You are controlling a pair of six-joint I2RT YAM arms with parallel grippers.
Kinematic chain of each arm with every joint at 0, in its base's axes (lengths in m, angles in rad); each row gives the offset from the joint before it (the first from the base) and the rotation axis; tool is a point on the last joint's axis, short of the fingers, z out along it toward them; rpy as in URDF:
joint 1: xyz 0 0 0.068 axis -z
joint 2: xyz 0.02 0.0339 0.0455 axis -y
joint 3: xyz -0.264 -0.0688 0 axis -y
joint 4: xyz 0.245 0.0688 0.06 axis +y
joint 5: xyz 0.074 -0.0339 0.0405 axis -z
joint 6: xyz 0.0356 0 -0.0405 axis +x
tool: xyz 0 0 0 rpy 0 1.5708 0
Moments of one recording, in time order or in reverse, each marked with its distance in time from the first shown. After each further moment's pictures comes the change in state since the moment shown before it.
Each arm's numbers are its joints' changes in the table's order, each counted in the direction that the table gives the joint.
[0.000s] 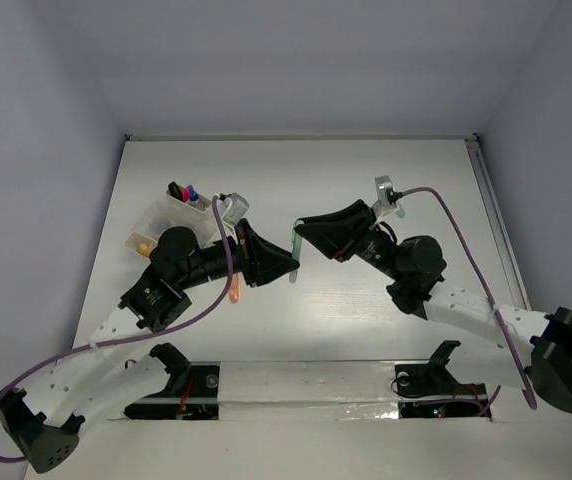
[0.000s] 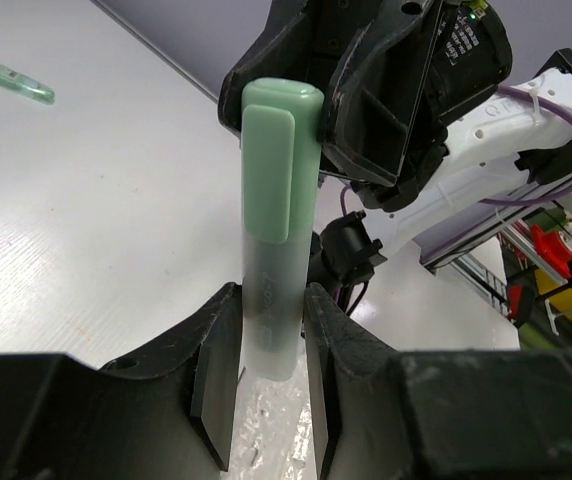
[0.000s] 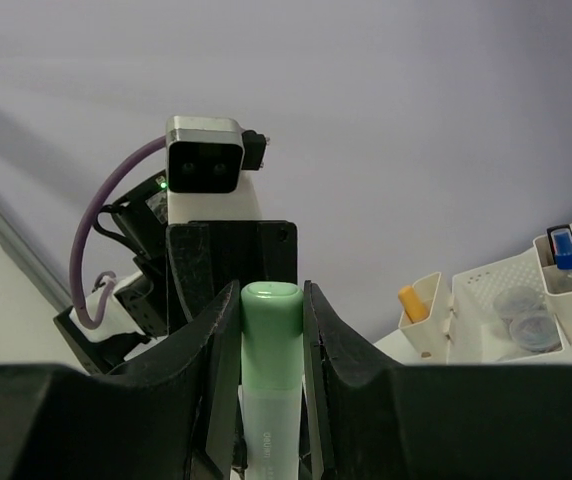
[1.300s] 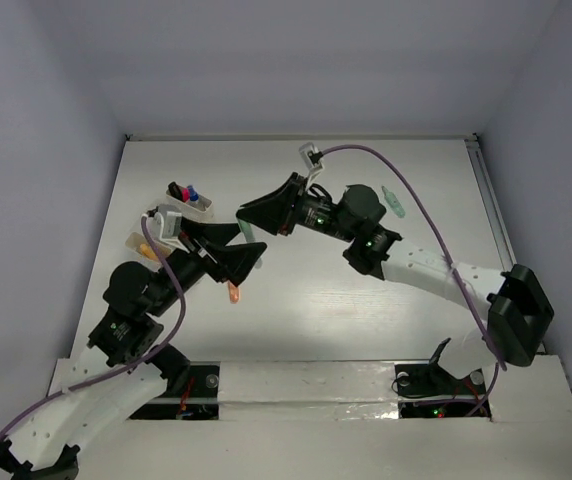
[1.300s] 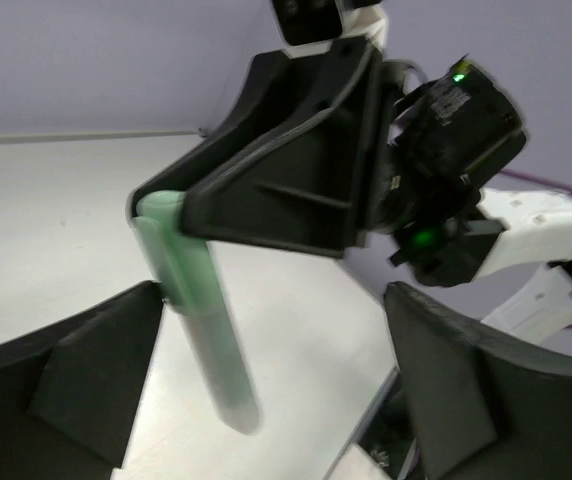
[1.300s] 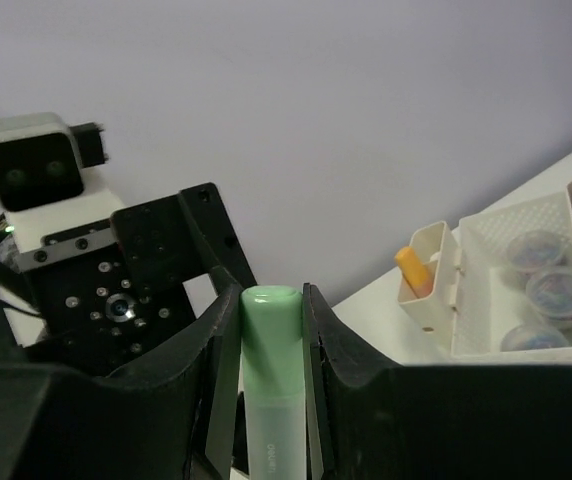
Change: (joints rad) left arm -0.051 0.276 -0.086 -0.007 -0.341 0.047; right arm -0.063 -0.312 0.488 0.370 -0.032 -0.069
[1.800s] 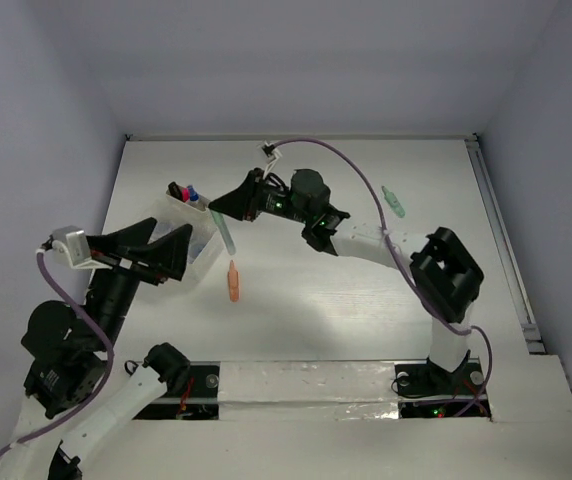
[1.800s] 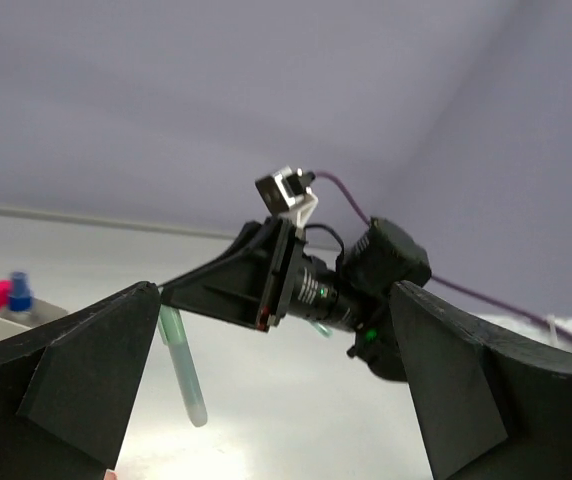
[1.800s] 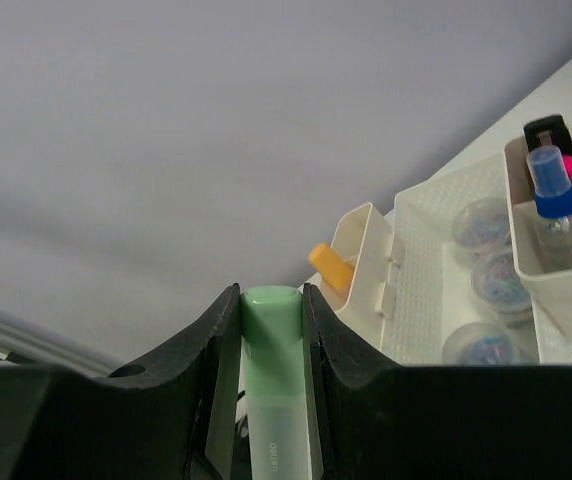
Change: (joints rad) left arm 0.000 0.166 0.259 0.373 -0.416 0.132; right arm 0.026 -0.392 0.254 0.012 -0.060 0.035
